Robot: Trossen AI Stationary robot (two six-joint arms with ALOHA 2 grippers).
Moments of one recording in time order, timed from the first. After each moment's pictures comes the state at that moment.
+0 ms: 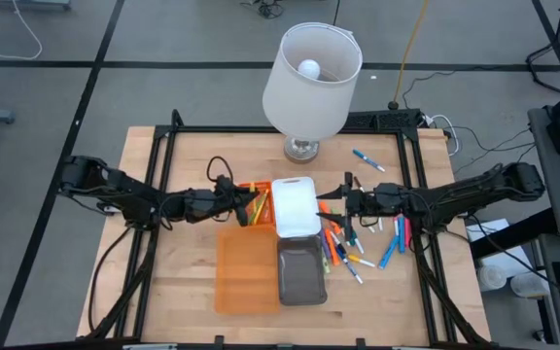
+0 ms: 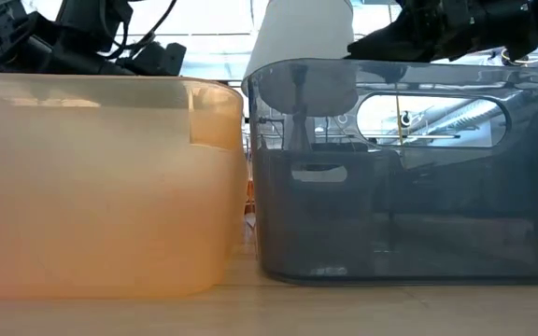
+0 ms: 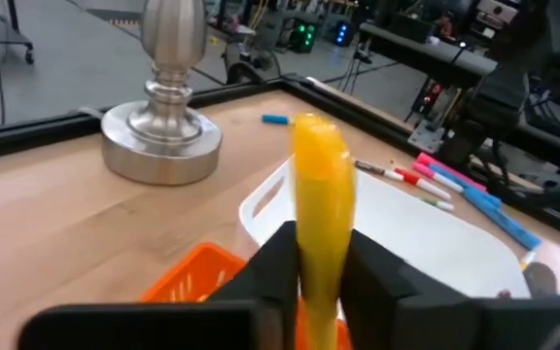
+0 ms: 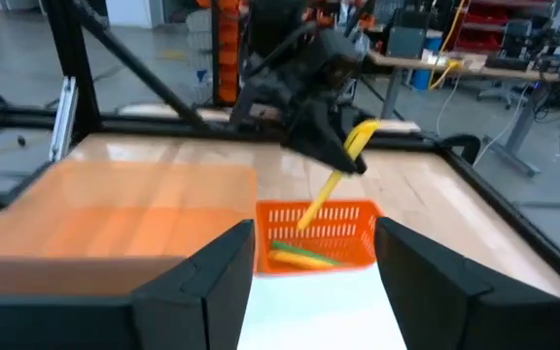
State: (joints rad) left arm -0.06 1.41 0.37 0.83 -0.49 -0.43; right arm 0.09 1.07 0.46 0.44 0.13 -0.04
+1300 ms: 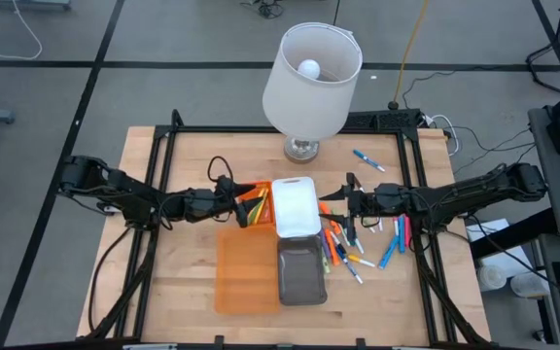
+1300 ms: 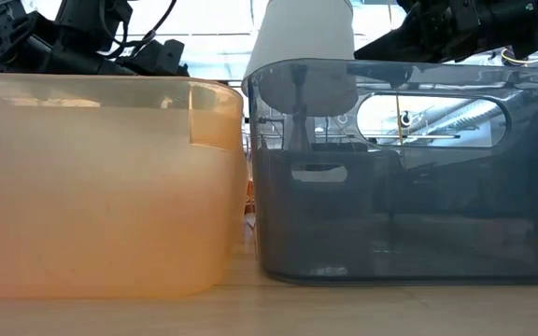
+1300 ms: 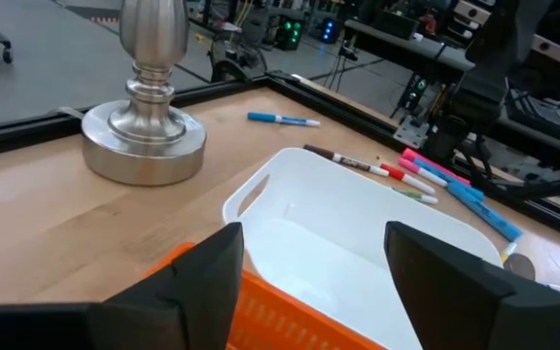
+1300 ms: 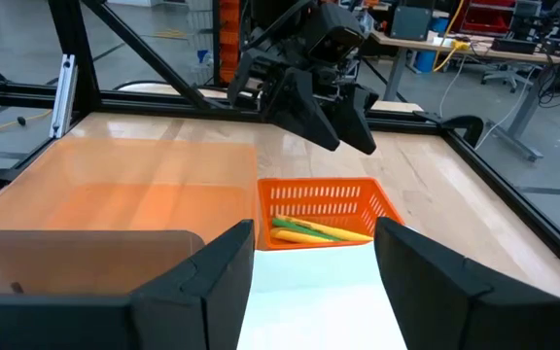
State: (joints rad) left arm -0.06 1.41 0.37 0.84 -0.45 -0.42; right arm 0.09 1.03 0.46 0.37 0.13 -0.04
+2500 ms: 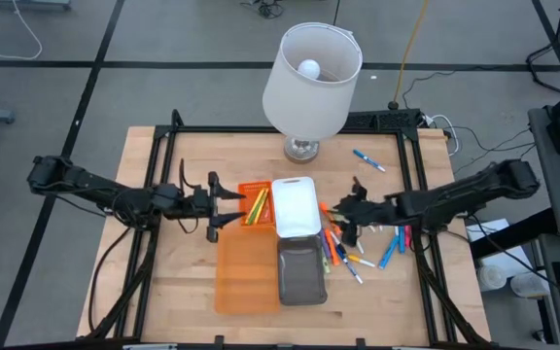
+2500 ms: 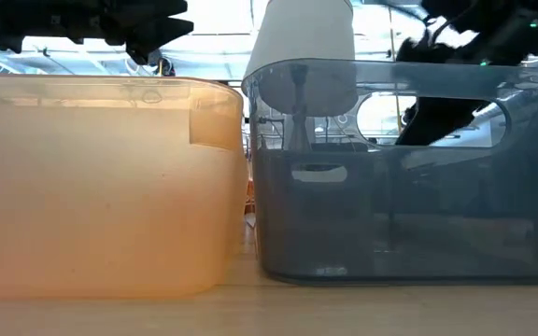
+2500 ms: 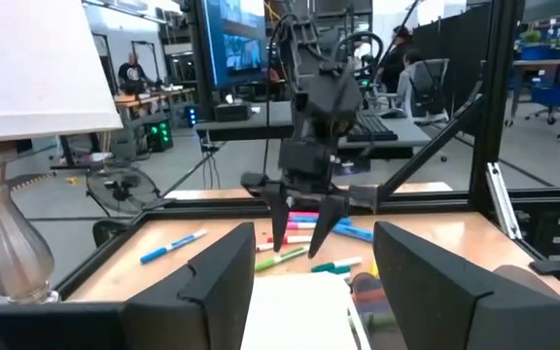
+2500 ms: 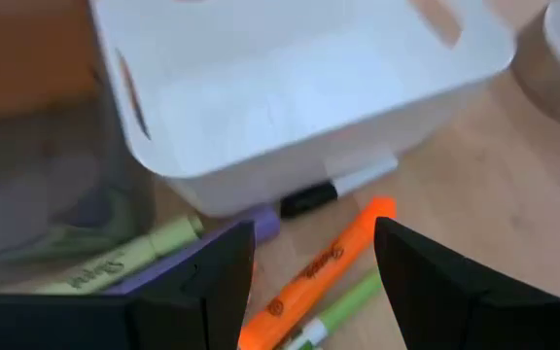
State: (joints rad) left arm -0.17 0.97 0.37 0.67 -0.21 0.07; right arm 0.16 1.19 0.57 -0.22 0.32 0.33
